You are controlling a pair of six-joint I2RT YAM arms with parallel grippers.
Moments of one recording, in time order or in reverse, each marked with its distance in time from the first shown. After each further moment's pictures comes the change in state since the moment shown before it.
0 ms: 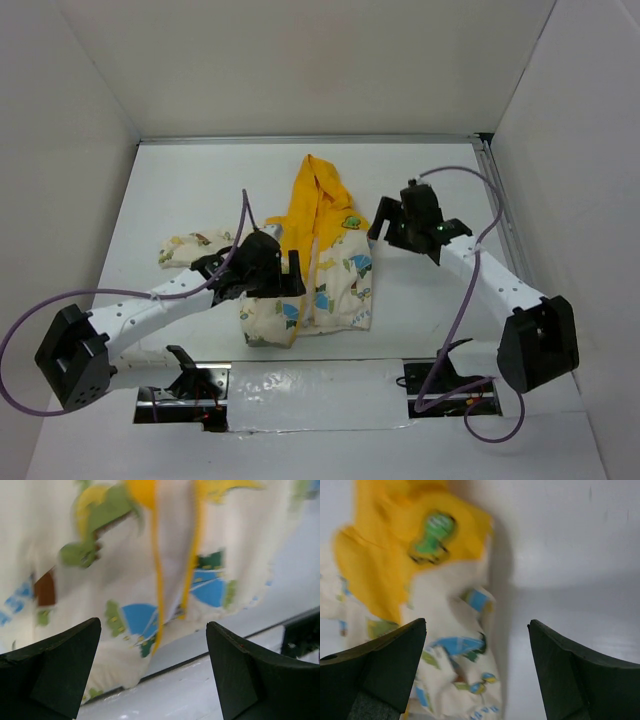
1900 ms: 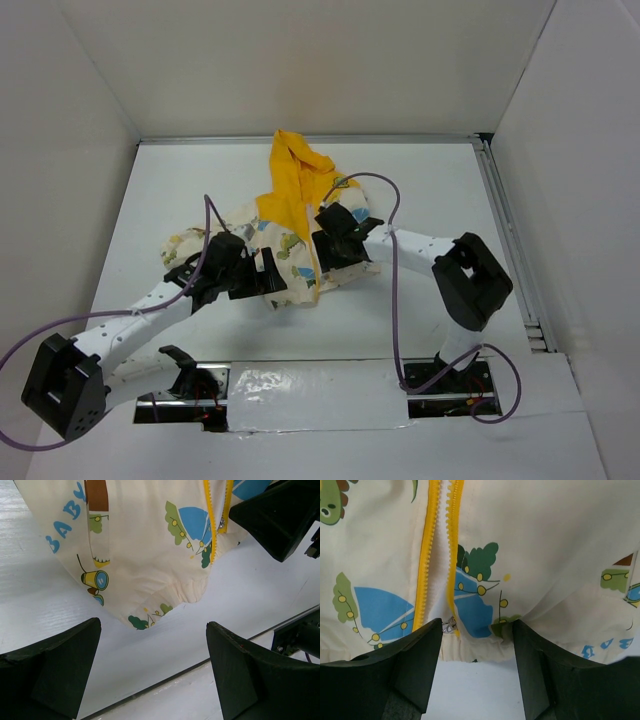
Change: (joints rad) left arm 0.241 -0.146 -0.196 0.070 0.155 0.013; right arm 0.382 0.454 0.142 -0.003 0.091 -0.192
